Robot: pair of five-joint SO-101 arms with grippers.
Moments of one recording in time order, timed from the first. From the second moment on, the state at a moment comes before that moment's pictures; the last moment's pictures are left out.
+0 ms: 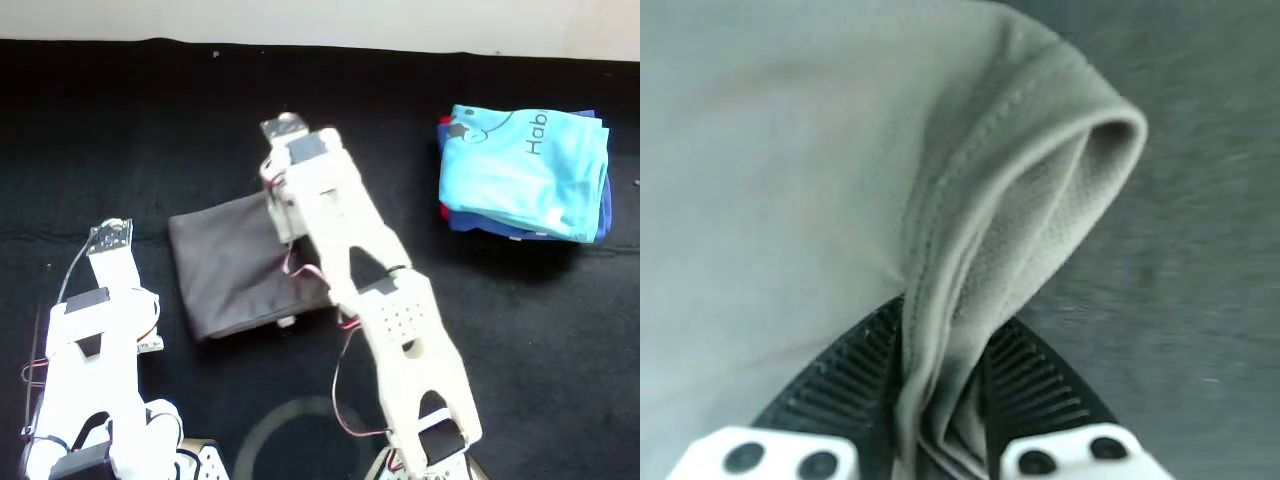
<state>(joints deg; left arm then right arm) -26.8 -30.0 68.2 47.7 -8.0 -30.7 51.8 -53.1 96.5 -0.7</state>
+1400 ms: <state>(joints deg) -26.7 -30.2 68.9 47.0 -8.0 23.8 42.1 -59.6 79.0 39.3</state>
